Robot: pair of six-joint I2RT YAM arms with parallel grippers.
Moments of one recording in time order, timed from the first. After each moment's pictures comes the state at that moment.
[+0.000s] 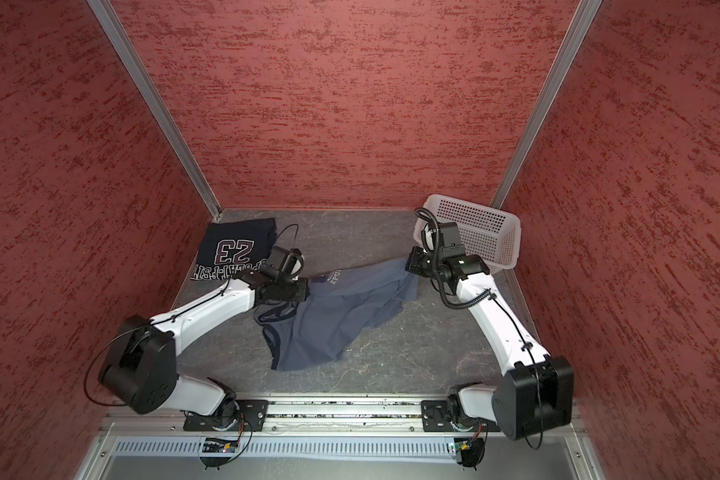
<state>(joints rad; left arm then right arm) -0.47 1.51 0.99 -0.53 0.03 -0.40 0.20 1.35 1.15 -0.64 -0.27 0.51</state>
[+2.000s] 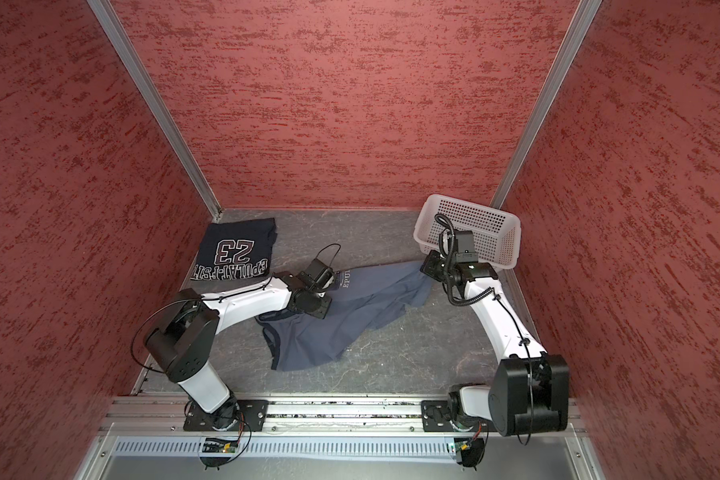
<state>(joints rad) -0.68 1.71 1.06 -0.61 -0.08 -0.30 0.06 1.32 1.04 -0.55 -0.26 0.56</state>
